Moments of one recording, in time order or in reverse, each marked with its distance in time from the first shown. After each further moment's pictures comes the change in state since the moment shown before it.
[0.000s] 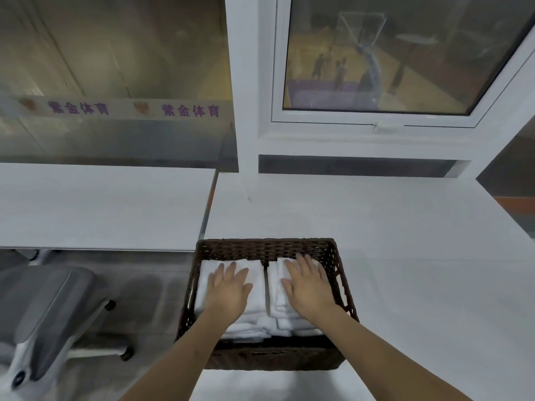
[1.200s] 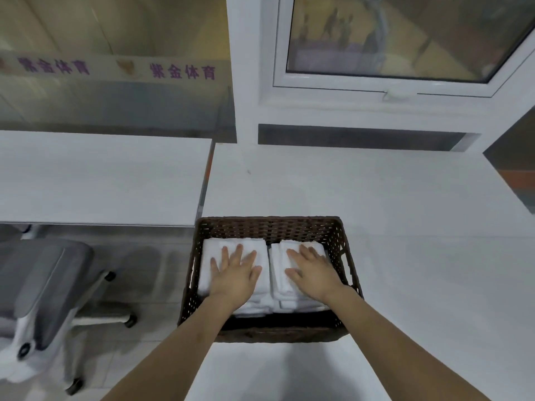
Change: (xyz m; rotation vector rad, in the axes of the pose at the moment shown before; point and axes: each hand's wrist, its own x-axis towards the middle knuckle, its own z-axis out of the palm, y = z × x) left_hand -0.002 0.004 0.004 -0.059 -0.134 0.017; right_hand 0.004 0.013 0.006 0.150 -0.211 -0.033
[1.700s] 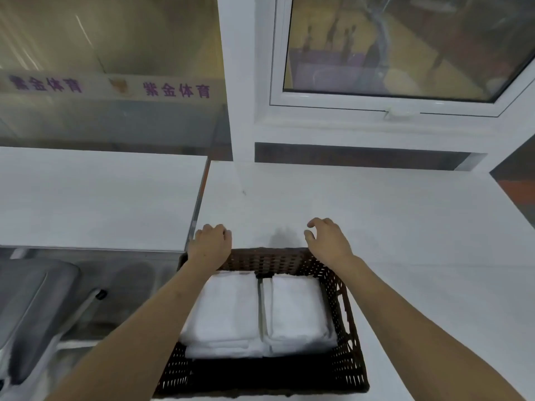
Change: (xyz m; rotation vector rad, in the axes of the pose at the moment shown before) left_hand 0.121 -0.008 -0.110 -0.075 0.212 -0.215; right_hand 0.104 0.045 -0.114 0.195 0.341 0.143
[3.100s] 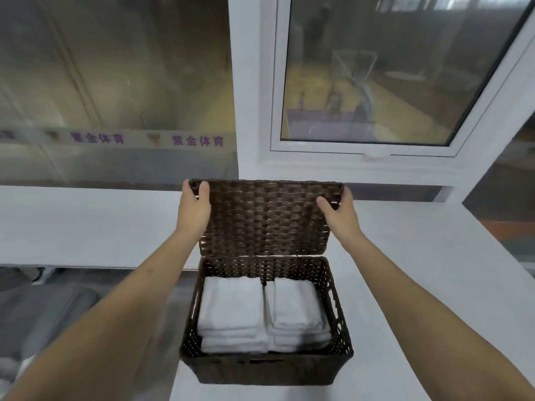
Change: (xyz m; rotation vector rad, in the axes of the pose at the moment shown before) left_hand -0.092 0.002 -0.165 -0.964 0.399 0.086; right_hand -0.076 -0.059 -0.129 0.796 0.331 -0.035
